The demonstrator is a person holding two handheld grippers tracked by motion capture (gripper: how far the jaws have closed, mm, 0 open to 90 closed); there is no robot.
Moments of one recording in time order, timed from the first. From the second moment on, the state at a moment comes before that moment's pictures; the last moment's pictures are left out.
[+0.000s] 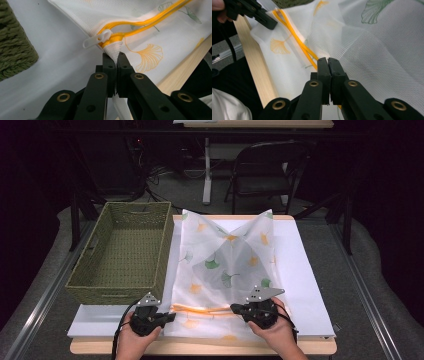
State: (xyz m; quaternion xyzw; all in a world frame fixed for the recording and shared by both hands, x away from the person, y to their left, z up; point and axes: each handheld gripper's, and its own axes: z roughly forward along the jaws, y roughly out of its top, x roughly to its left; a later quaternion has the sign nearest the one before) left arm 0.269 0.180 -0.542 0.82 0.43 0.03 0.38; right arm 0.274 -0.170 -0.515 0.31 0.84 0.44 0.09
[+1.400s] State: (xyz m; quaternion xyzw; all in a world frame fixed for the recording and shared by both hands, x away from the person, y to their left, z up) left arm 0.270 0.167 -0.530 0.83 0.40 0.04 0.39; right arm 0.285 -0.171 -0.531 0.33 0.85 0.41 0.10
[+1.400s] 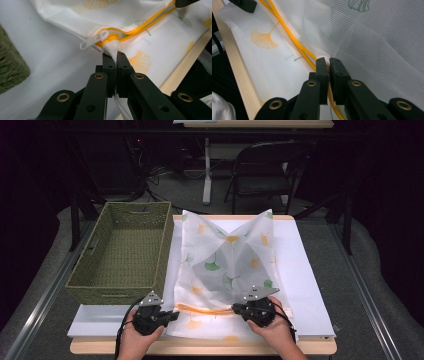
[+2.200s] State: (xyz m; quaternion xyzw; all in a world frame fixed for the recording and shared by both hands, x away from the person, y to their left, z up) left arm 0.276 0.131 -0.524 0.85 0.37 0.04 0.39; right arm 0.290 -0.122 -0.500 0.27 0.84 0.46 0.08
